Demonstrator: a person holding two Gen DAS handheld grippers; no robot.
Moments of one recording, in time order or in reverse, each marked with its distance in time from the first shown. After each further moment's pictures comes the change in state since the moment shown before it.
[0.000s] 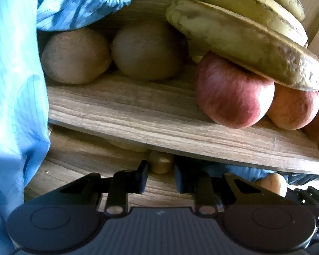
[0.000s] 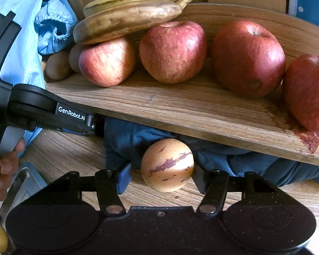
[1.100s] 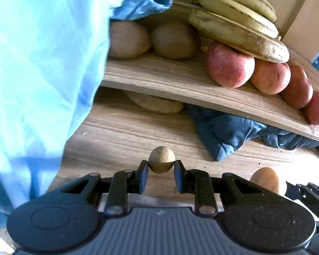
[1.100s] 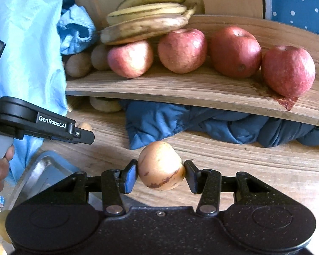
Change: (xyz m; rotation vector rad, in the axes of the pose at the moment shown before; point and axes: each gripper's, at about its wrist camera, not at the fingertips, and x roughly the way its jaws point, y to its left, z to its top) left arm -0.037 0.050 -0.037 0.016 -0.019 -0.037; right arm -0.049 0.041 -0.036 0.042 -0.055 -0.021
